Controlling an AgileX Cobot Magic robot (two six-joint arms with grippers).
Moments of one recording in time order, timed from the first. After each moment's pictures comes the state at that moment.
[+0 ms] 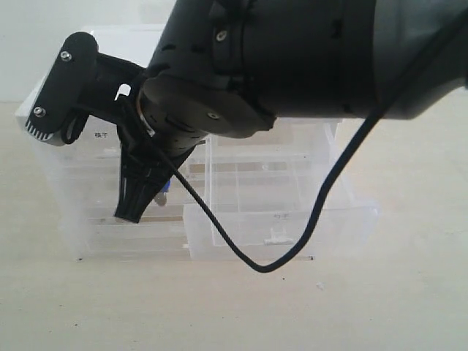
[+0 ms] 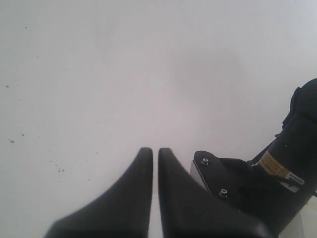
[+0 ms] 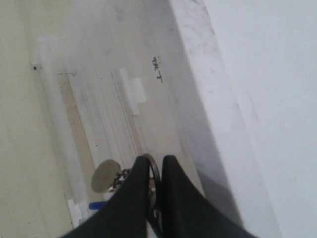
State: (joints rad) left arm -0.04 0.07 -0.06 0.75 -0.55 -0.70; right arm 1.04 1.76 -1.41 -0.55 0.60 -0.03
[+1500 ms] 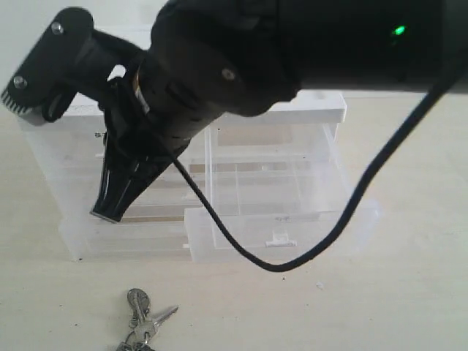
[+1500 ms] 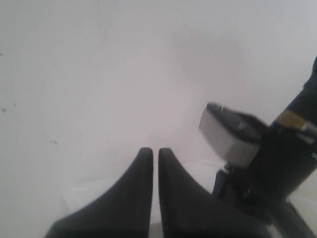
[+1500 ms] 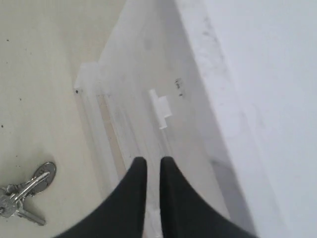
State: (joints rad) left arm -0.04 0.12 -0.06 0.77 -0.53 -0.78; right arm 1.05 1.69 -1.41 -0.34 0.60 -0.13
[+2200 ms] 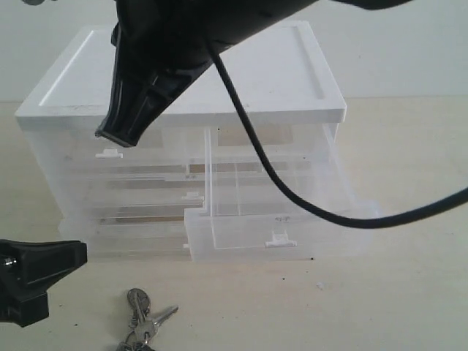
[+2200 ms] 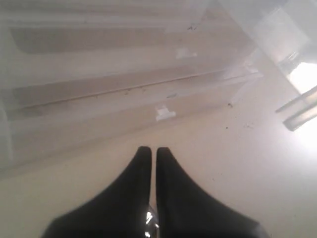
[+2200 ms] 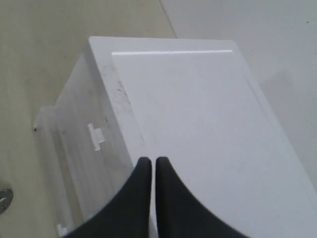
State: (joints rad) left arm -0.04 1.16 -0.11 1.05 -0.72 -0.97; right arm 1.05 1.51 -1.41 -0.45 0.59 -0.12
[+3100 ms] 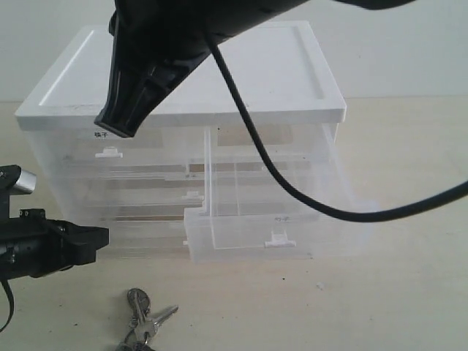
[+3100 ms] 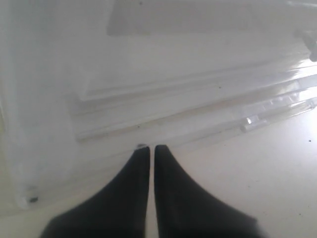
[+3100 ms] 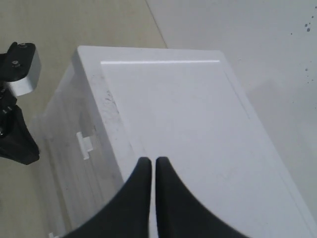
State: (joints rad) left arm -0.04 1.67 -0.33 0.84 -0.73 -0.75; right arm 1.05 1.51 -1.41 -0.50 0.56 -0.09
